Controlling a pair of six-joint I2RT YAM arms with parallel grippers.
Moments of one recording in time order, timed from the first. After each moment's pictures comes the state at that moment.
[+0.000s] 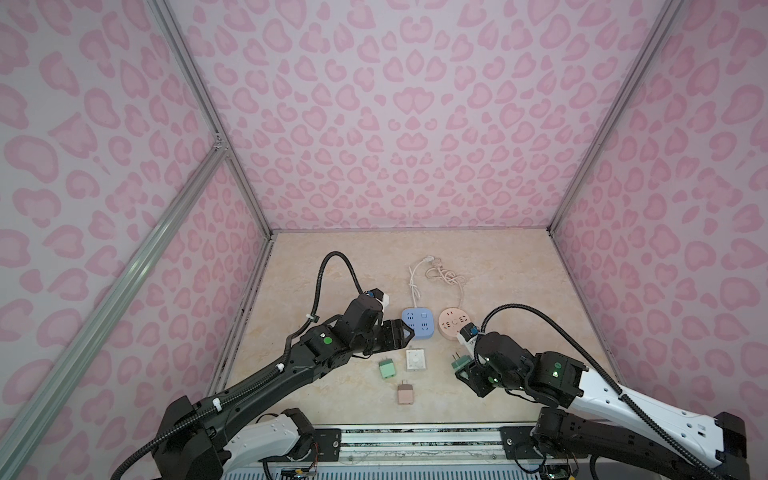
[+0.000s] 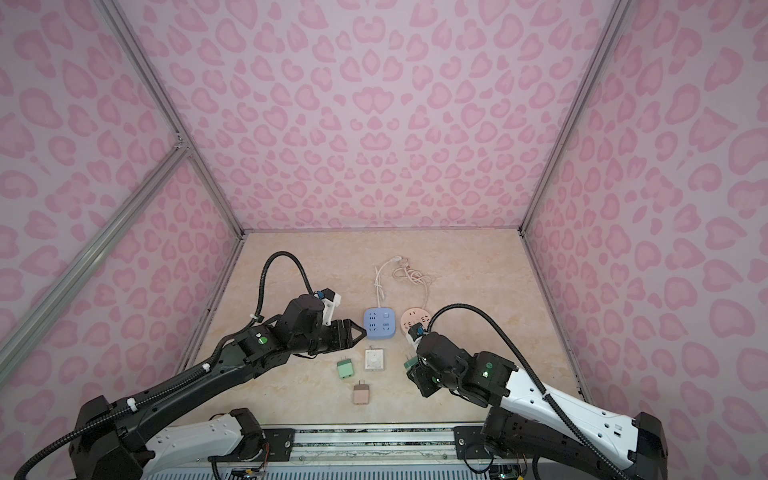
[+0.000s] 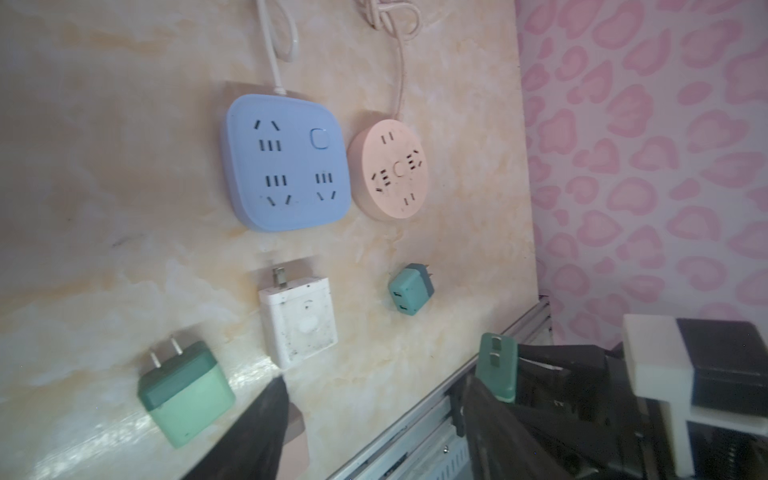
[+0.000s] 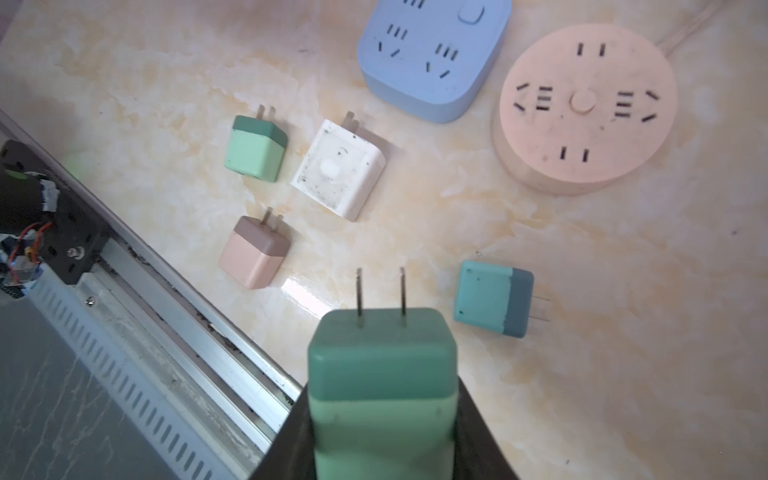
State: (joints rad) left arm -0.81 1.12 0.83 -0.42 0.26 -0.88; right arm 1.06 0.88 0.72 -0.77 0.02 0.43
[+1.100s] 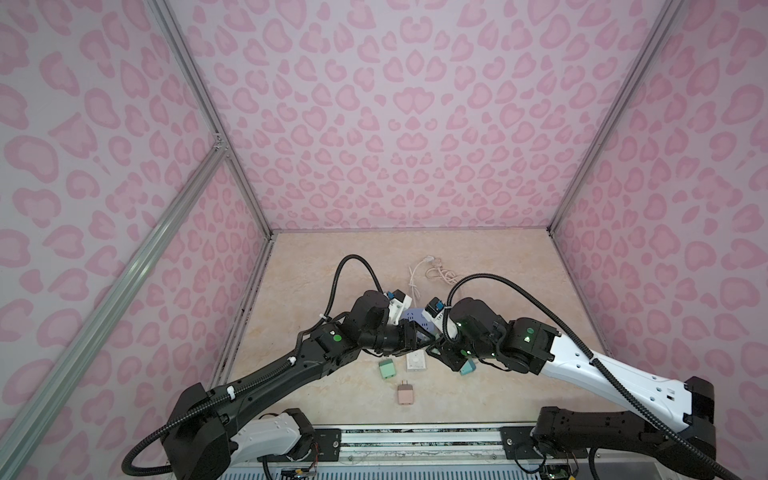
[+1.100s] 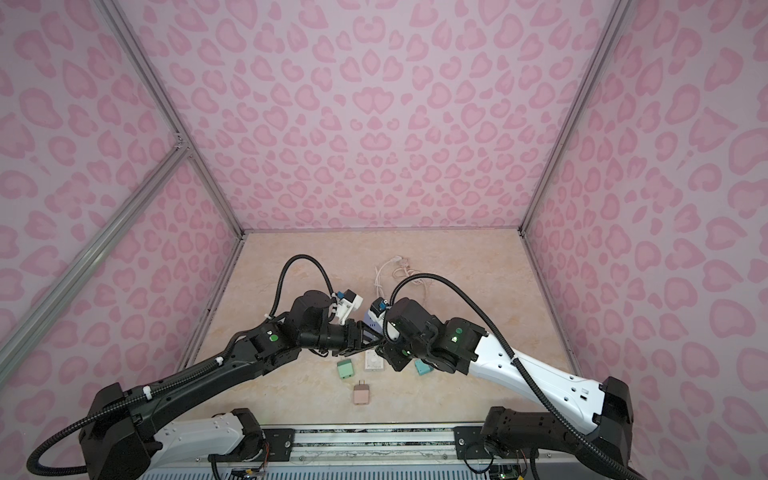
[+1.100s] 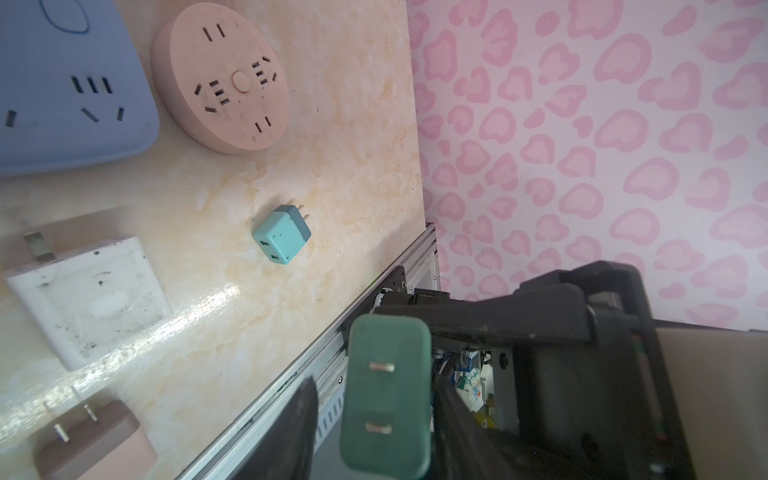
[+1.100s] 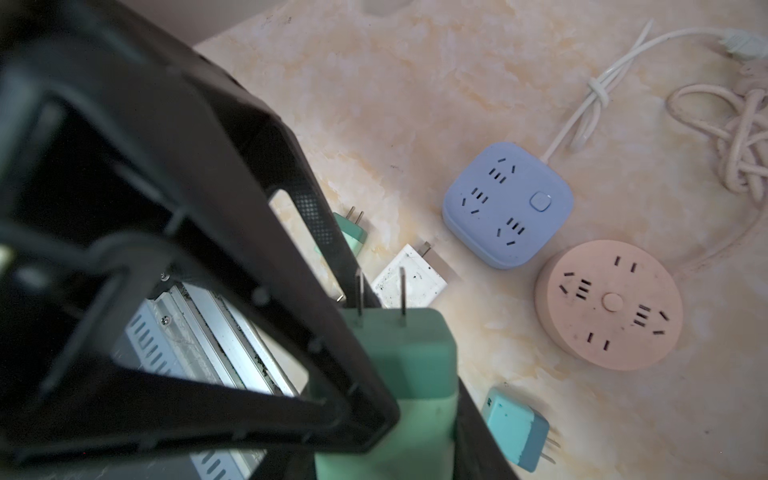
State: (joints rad) left arm -0.84 1.19 0.83 -0.22 0.57 -1.00; right arm 1.05 1.18 1.07 -0.75 -0.04 0.22
